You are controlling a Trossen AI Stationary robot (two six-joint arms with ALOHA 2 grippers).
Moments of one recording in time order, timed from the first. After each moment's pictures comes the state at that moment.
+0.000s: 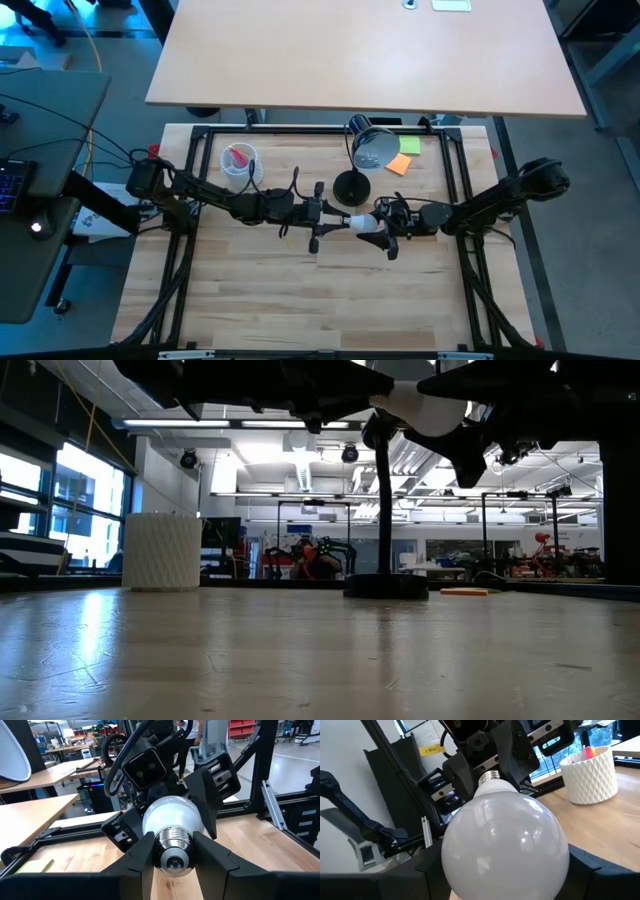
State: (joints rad) left arm -0.11 1.70 0.90 0.71 -0.04 0.14; right arm 0.23 1.35 0.32 1.05 0.22 0.42
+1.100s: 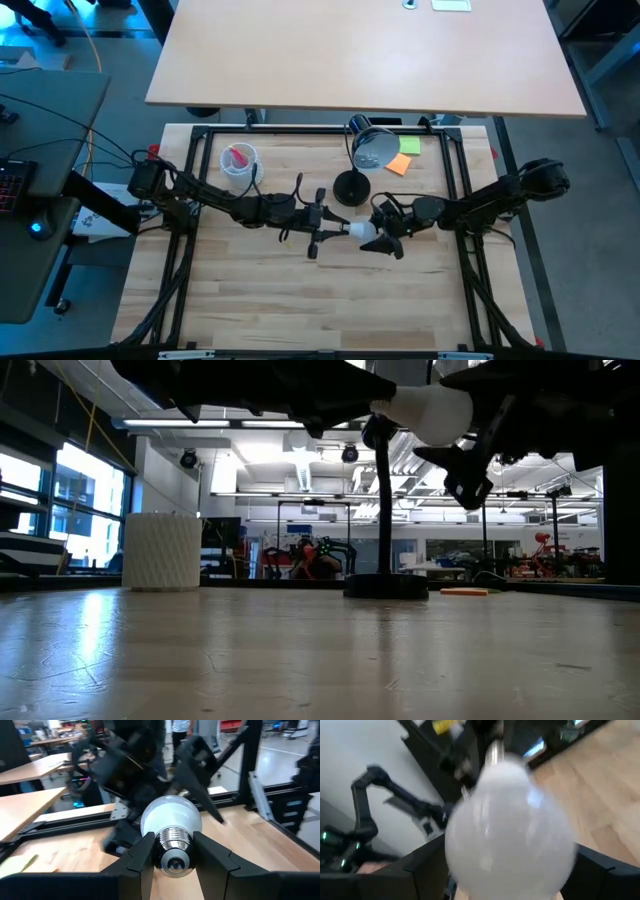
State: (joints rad) left arm -0.12 1.70 0.90 0.69 -0.03 0.13; right arm 0.16 1.35 0.32 0.93 -0.18 0.67
